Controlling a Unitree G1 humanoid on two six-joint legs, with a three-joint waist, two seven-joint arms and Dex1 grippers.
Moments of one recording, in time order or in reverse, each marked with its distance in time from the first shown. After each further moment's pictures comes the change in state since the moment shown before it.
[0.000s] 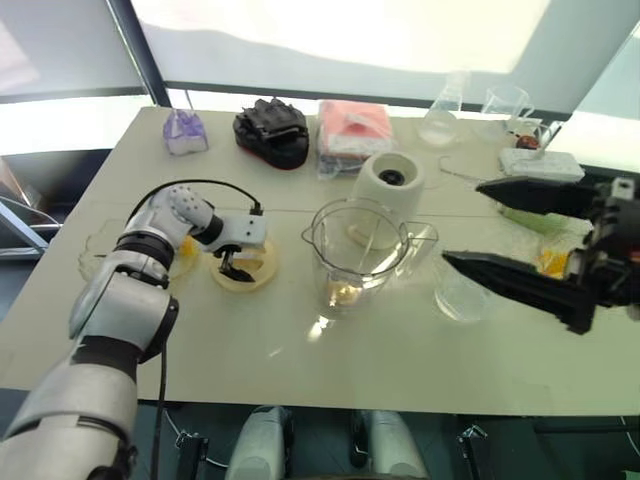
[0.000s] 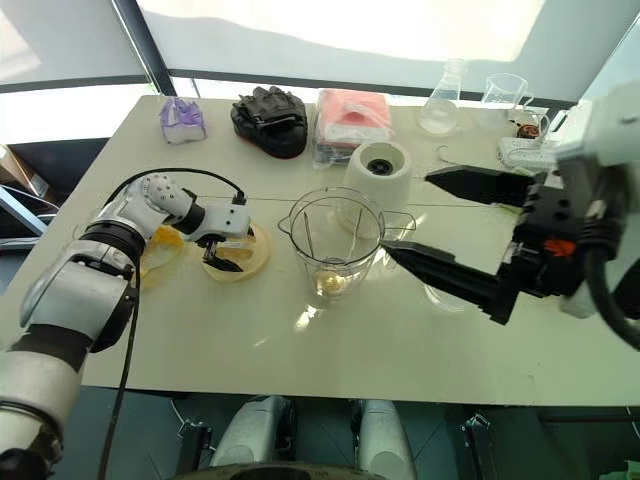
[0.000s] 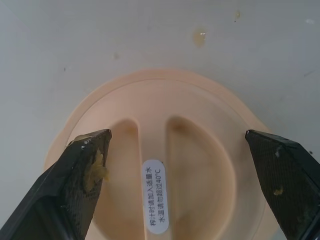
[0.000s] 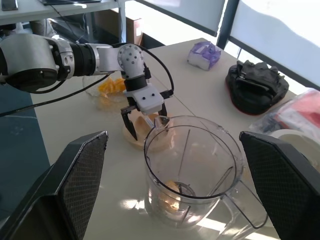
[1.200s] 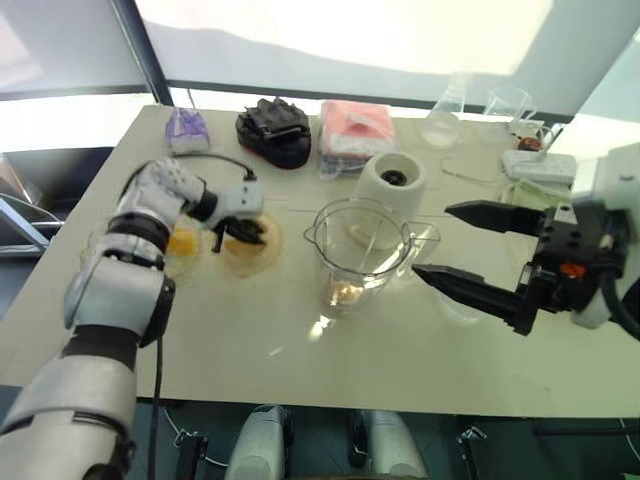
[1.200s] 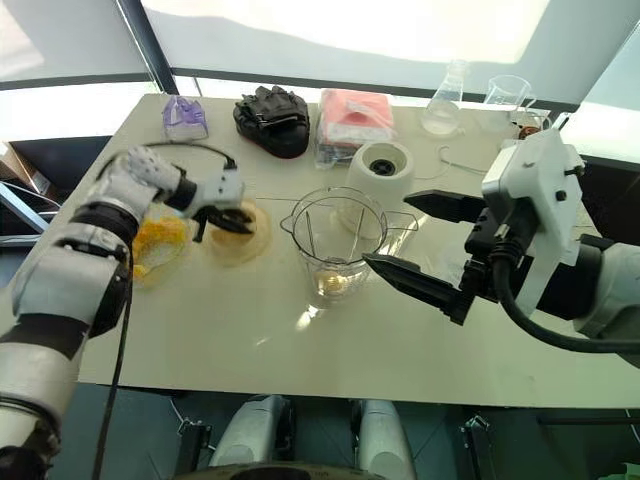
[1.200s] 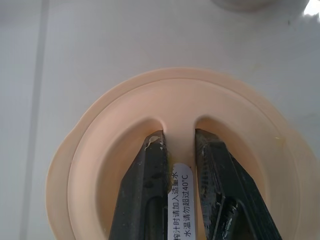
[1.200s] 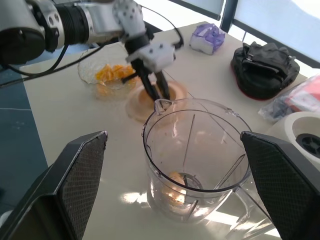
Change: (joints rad) left arm -0.175 0.036 0.179 -0.004 -0.113 0.112 -0.185; right arm 0.024 0.084 0.184 -0.030 -0.175 -0.056 -0.021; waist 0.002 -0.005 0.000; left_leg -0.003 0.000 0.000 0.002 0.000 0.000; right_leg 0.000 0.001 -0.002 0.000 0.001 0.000
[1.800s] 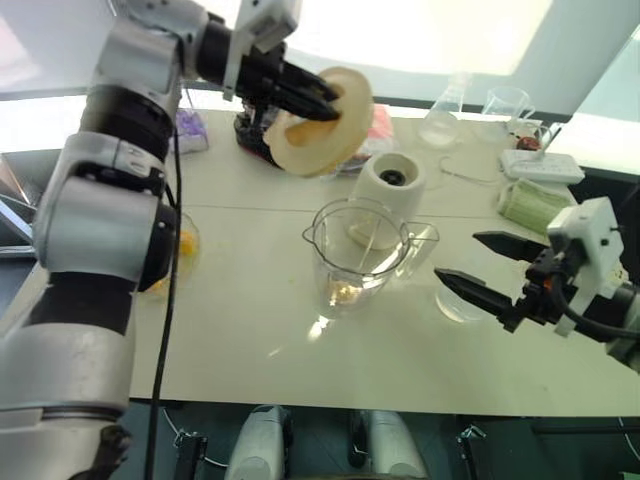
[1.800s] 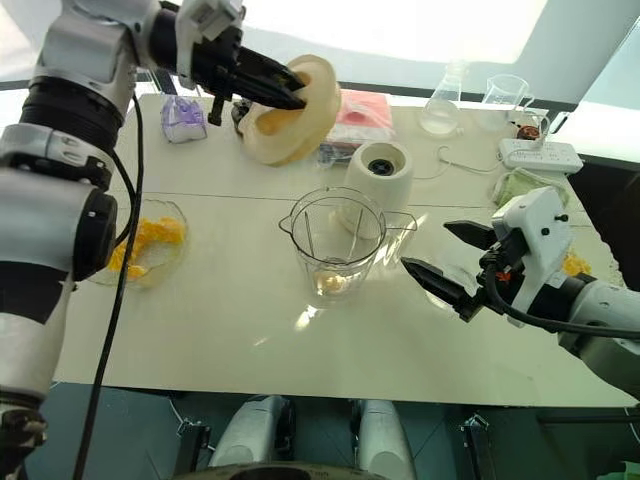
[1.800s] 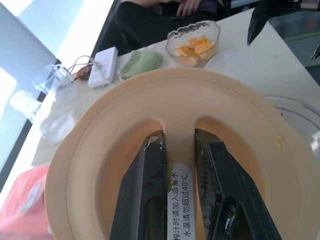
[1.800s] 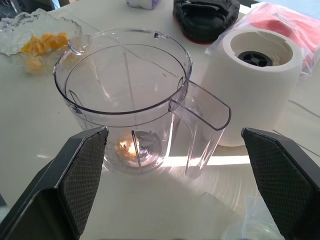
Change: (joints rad) left arm -0.314 -0.072 -0.093 -0.249 -0.483 0.361 -0.118; right arm 0.181 0.217 0.067 0.018 -0.379 0.005 0.042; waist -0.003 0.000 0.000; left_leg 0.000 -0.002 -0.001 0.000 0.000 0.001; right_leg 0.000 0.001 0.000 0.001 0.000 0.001
